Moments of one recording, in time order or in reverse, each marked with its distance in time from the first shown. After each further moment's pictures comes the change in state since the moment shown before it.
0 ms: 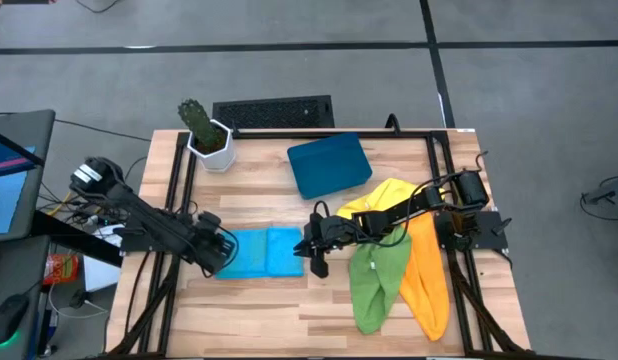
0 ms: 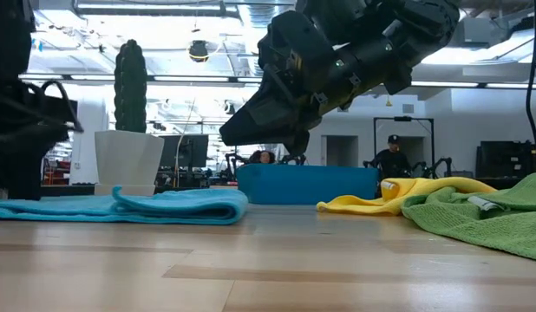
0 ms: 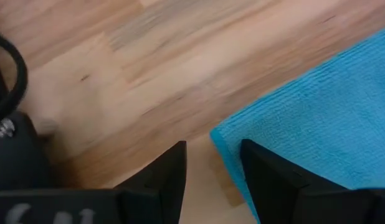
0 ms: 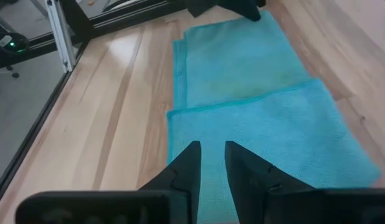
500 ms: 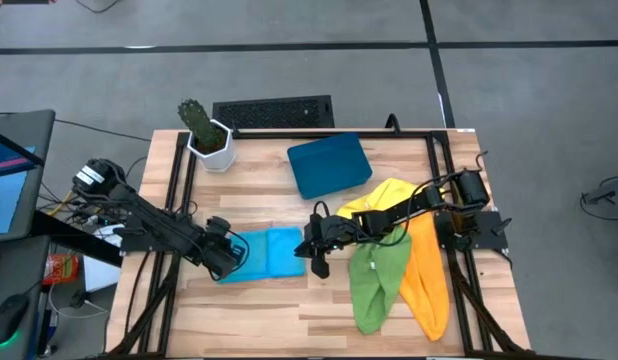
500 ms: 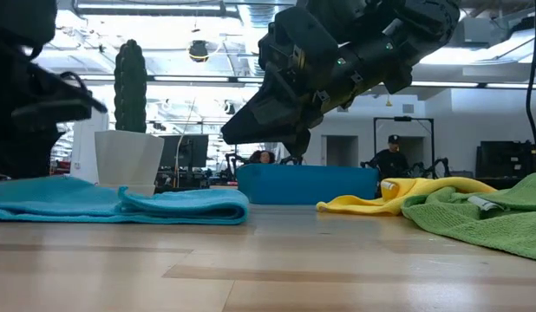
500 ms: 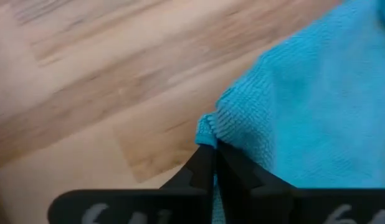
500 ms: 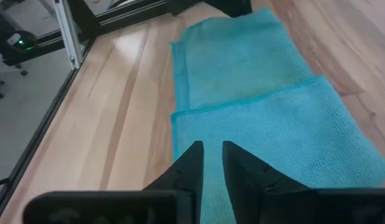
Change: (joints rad) left arm 0.022 0.035 0.106 0.101 0.046 0.009; right arm -0.006 -0.006 0.000 -0.014 -0.023 0.007
